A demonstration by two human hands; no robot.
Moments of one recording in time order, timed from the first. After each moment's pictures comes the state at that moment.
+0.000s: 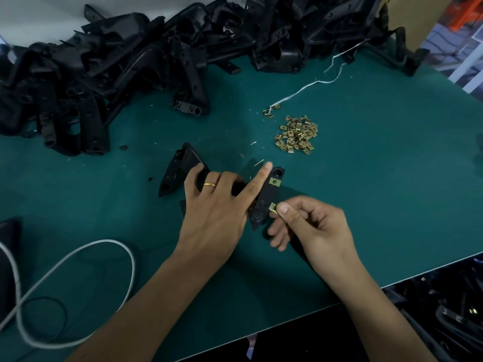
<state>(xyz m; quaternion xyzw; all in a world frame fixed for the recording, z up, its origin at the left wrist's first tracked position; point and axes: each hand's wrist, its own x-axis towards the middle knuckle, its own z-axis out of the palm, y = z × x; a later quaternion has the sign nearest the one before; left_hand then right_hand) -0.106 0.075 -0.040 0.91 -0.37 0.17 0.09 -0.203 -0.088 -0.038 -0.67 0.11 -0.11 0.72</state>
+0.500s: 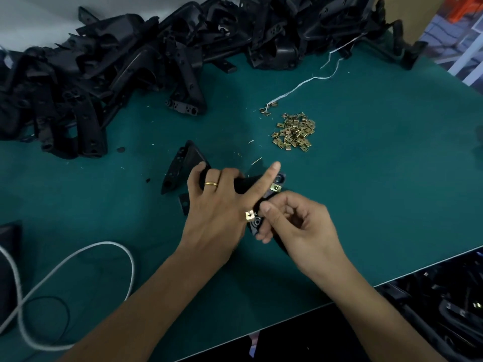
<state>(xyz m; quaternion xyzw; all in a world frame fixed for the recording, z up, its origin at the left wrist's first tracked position) -0.105 0.067 -0.043 0.91 -0.38 0.17 0.07 -0.199 -0.077 -0.038 -0.72 0.09 -0.11 0.68</state>
